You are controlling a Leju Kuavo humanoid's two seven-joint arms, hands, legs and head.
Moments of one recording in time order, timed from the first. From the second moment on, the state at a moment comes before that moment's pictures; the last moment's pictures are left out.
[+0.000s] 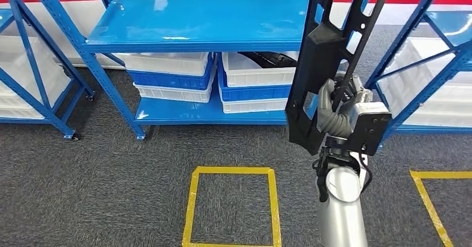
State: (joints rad) left arm -0.12 -0.19 1.09 -0.21 -0.52 0.46 -0.40; right arm -0.32 0.22 0.35 -1.53 0.38 -0.27 -0.29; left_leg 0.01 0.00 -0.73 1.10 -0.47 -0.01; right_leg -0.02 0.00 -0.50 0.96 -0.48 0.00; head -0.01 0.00
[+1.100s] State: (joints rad) left arm -0.12 -0.16 1.13 -0.21 -0.49 0.42 -0.43; right arm -0.34 0.18 0.27 -1.42 0.33 -0.22 -0.34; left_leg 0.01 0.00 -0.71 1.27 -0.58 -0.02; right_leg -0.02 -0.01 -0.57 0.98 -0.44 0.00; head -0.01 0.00
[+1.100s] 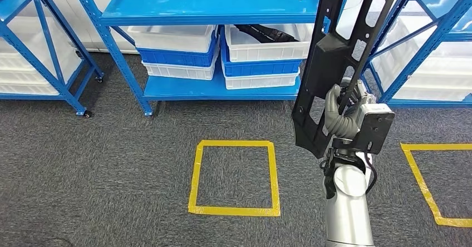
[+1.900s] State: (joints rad) left arm -0.12 -0.16 1.13 -0.21 -0.49 0.42 -0.43; right arm -0.35 0.16 0.26 -1.39 0.30 -0.25 -0.36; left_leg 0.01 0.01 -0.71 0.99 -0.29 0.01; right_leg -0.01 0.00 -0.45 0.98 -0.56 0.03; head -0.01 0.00
